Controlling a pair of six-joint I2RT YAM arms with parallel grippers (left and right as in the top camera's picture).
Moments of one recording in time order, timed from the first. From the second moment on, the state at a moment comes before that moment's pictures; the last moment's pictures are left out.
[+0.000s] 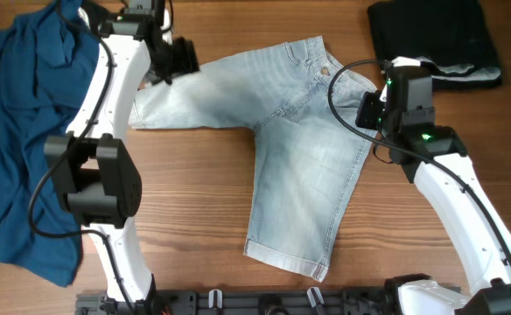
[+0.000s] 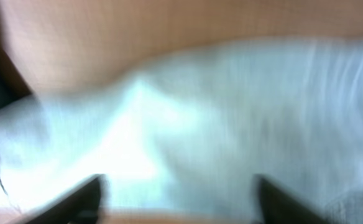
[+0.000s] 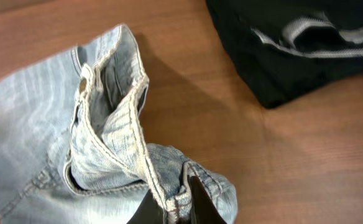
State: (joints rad) left arm -0.11 2.12 1.92 -1.07 0.12 -0.34; right arm 0.15 1.37 1.00 -0.43 0.13 0.30
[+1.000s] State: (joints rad) left arm -0.71 2.12 1.40 -1.15 0.34 -0.34; right arm 0.04 1.37 1.00 -0.67 0.28 0.33
